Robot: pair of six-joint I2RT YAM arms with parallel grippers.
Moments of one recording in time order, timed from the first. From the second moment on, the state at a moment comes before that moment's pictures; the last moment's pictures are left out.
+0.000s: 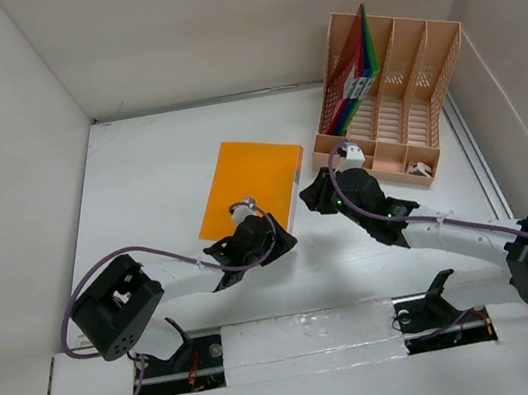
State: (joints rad) left arm -0.91 1.45 0.52 0.23 -0.15 -1.13; right arm 0.76 1.22 0.64 0.21 0.27 0.75
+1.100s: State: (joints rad) left arm -0.98 1.40 0.45 0.25 -0.44 -1.16; right arm 0.86 1.19 0.57 0.23 0.26 0.82
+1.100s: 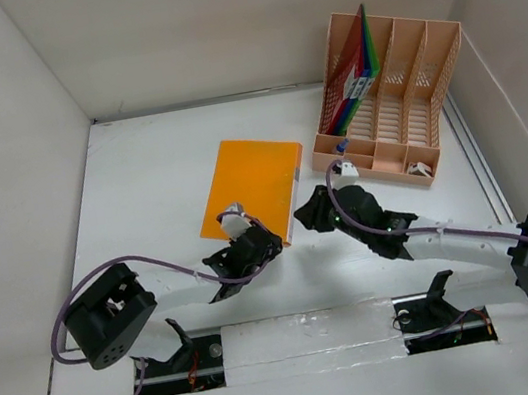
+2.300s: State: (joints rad) left arm -0.90 1.45 0.41 0.39 -0.39 -1.27; right arm 0.91 1.25 0.58 0.24 0.28 0.83
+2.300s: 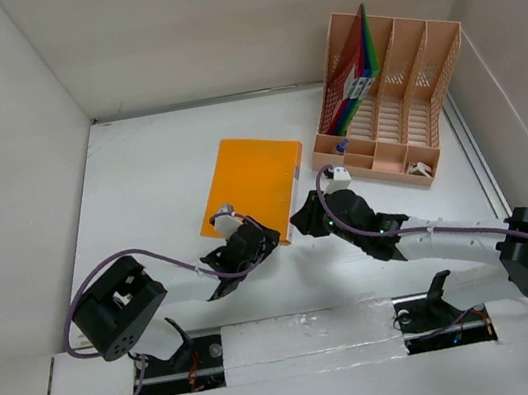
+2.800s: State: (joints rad) left arm -0.76 1.36 0.37 0.37 -0.44 -1.23; right arm 0.91 1.29 0.58 0.24 0.30 0.82
